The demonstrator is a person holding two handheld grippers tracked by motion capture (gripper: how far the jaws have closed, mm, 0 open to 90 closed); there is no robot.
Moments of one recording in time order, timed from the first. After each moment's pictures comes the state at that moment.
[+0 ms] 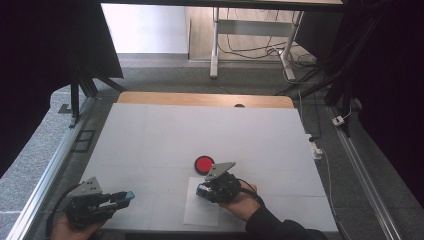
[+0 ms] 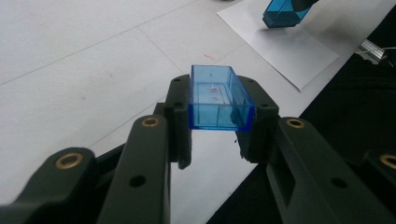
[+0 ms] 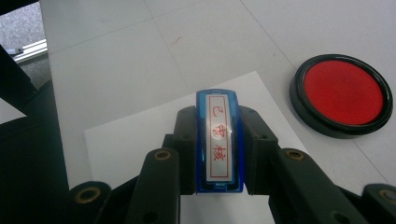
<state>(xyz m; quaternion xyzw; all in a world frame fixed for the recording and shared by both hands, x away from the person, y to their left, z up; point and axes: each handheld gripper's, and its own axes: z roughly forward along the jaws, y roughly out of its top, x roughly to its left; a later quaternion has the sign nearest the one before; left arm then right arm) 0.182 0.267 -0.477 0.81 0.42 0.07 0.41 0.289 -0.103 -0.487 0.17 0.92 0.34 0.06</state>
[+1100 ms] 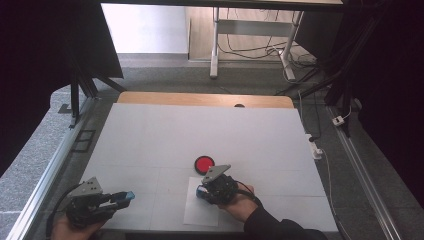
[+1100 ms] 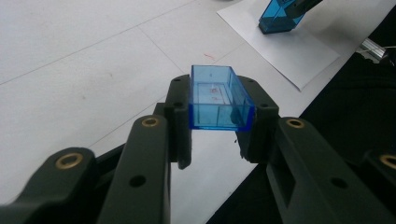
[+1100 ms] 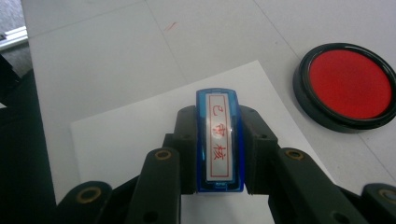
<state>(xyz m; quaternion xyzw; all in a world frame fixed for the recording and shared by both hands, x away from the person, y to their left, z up) 0.182 0.266 -0.477 0.81 0.42 0.07 0.41 0.288 -0.098 -0.495 0.17 0.93 0.32 0.07</state>
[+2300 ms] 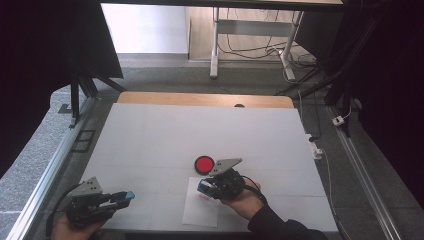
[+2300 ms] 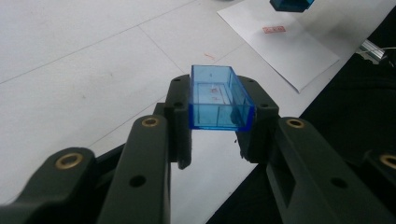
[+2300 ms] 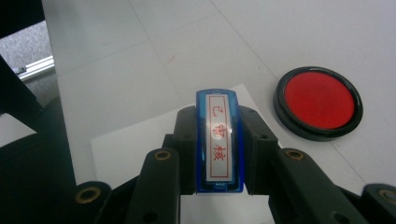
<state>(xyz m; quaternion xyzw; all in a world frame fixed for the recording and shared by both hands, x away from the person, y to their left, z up) 0.182 0.266 -0.477 0.81 0.42 0.07 0.41 0.291 -0.111 -0.472 0.19 0.91 0.36 0.06</state>
